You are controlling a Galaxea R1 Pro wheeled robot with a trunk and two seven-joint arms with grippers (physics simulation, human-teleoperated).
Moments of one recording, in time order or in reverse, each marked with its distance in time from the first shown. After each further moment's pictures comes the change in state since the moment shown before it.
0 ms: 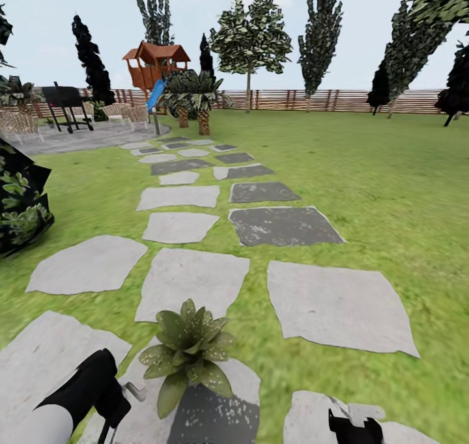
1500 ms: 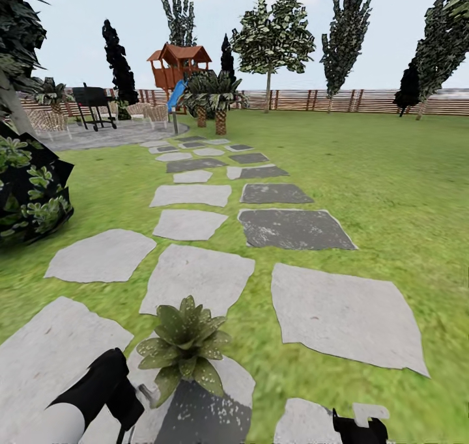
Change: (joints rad) left arm -0.004 -0.046 -0.016 -0.002 -0.020 -0.002 -0.099; right arm 0.000 -0.017 0.000 0.000 0.001 0.000 0.000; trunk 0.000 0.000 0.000
